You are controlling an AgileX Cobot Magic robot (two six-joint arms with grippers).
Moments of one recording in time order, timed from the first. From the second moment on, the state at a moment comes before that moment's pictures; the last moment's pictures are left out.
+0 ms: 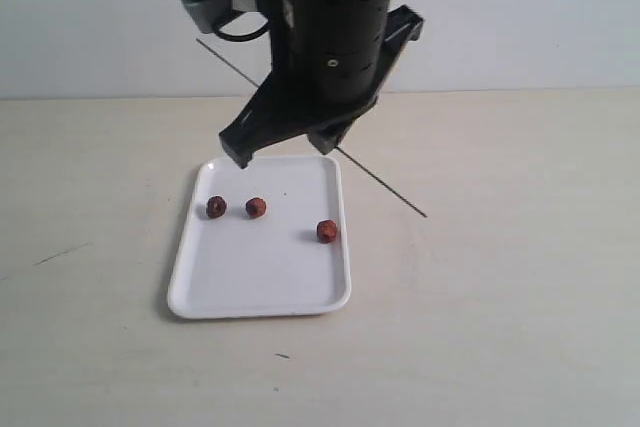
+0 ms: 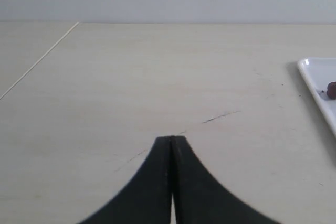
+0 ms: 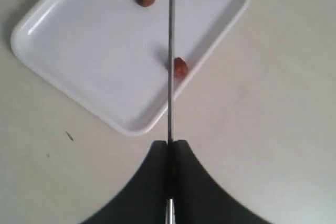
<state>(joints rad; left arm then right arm) 0.06 0.01 0.00 0.13 0.37 -0.12 0.71 1.81 -1.66 -0.27 1.21 0.20</state>
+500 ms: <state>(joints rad) 0.06 0.01 0.00 0.21 0.36 -0.06 0.71 1.28 -1.23 -0.26 1.20 0.25</state>
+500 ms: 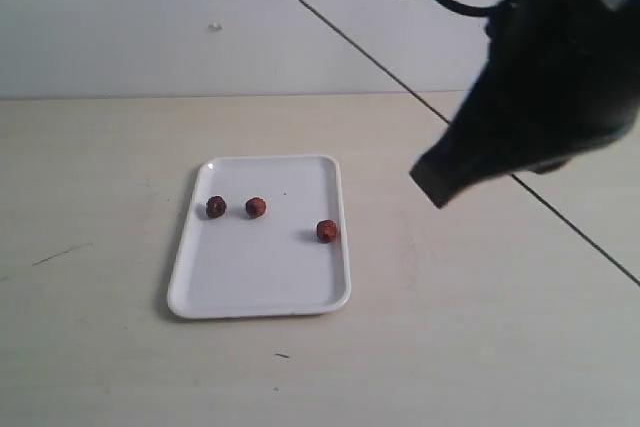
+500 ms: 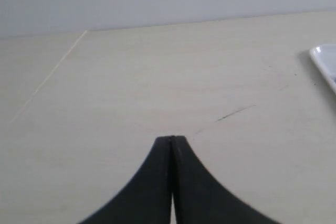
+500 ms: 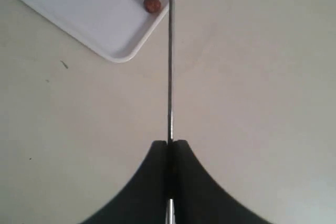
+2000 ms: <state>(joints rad) -0.38 1.88 -1.67 -0.04 0.96 -0.27 0.71 0.85 -0.71 -0.35 0.64 0.42</state>
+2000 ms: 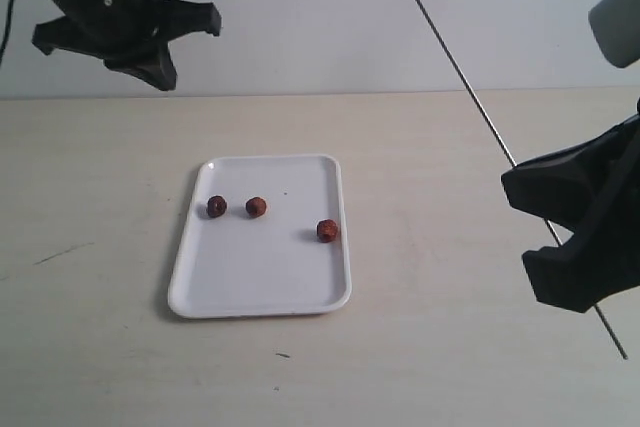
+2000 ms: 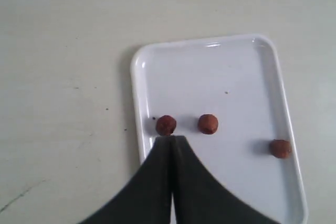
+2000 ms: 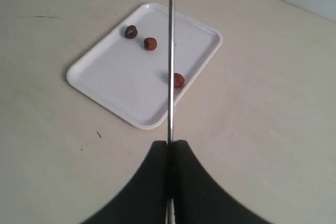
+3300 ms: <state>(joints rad) -0.36 2.36 -2.01 -0.16 1.22 -0.31 0.71 0.92 -0.71 -0.35 0.67 0.44</state>
